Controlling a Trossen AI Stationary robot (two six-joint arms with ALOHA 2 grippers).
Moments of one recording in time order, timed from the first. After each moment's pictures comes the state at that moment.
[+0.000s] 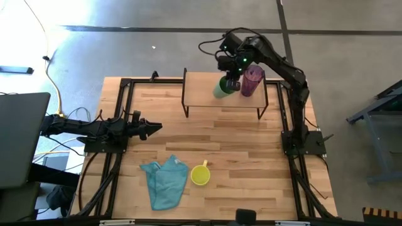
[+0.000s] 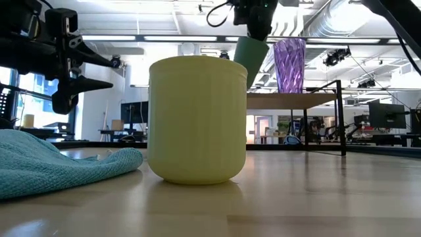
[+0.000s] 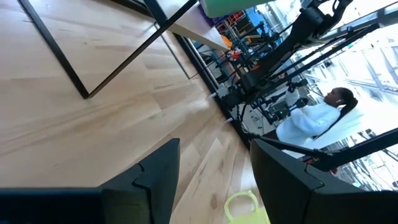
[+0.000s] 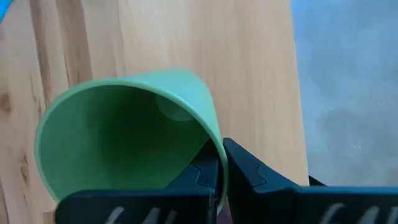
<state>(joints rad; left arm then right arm) 0.03 0.23 0.01 0.06 -0.33 -0.97 -0.57 1.99 2.36 -1.57 -0.09 -0.44</state>
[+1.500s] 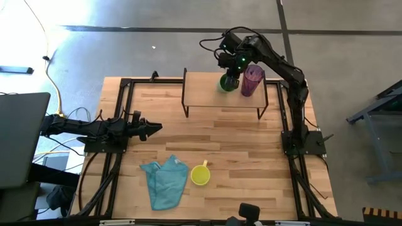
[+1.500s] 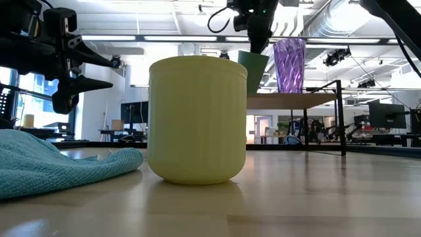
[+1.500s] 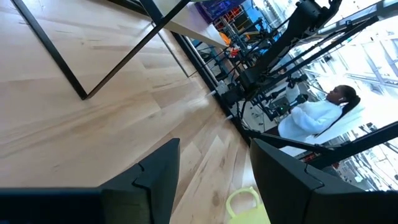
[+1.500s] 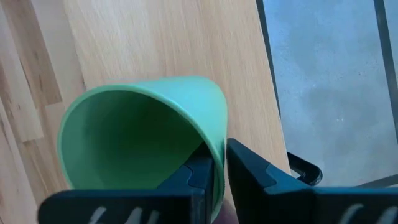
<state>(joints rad) 0.03 0.23 0.01 0.06 -0.31 -0.95 -0.58 2.00 2.36 -1.56 0.00 -0.37</state>
